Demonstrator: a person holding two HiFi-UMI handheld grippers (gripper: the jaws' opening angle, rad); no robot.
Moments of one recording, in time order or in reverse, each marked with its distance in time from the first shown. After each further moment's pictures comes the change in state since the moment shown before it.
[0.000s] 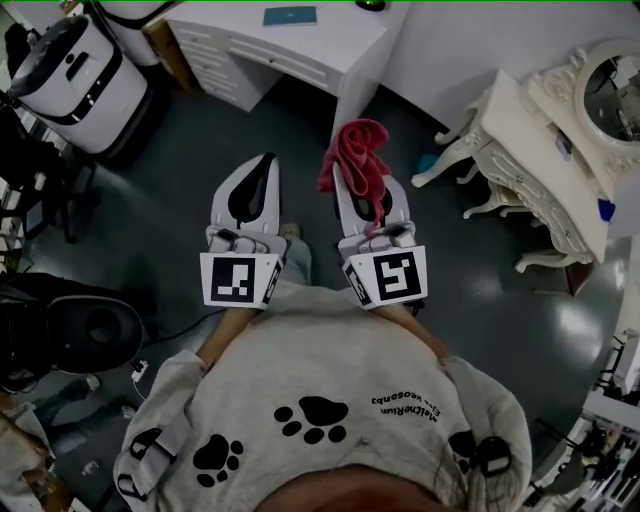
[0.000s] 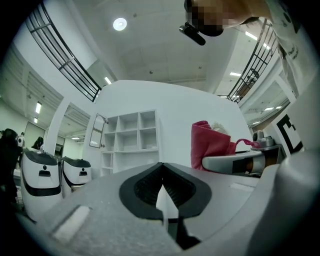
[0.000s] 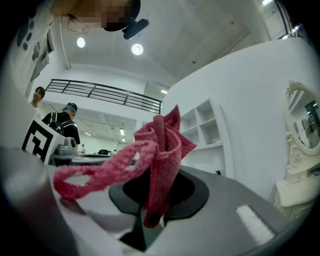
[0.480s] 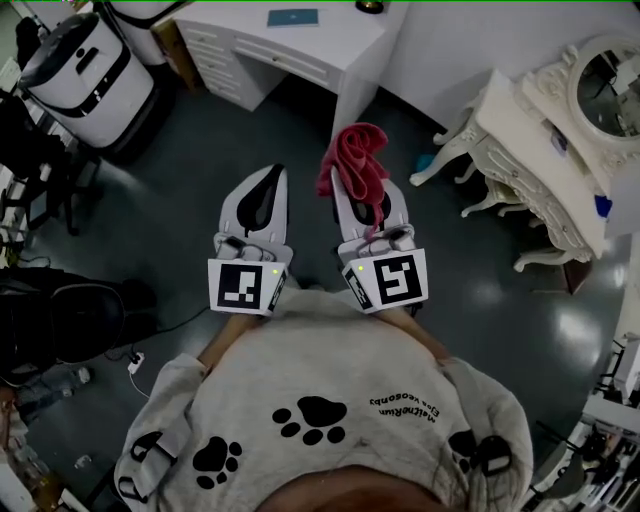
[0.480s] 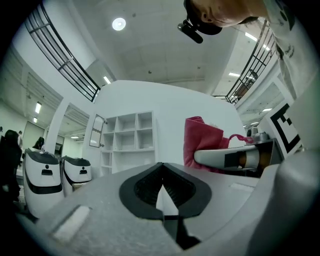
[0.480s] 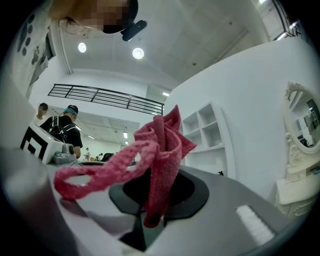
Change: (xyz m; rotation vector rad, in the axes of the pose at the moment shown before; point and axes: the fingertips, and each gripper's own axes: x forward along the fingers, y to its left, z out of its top) left arm -0.050 -0.046 0.013 -0.002 0.013 -0.017; right arm -0.053 0.024 0.025 0.017 -0.023 0.027
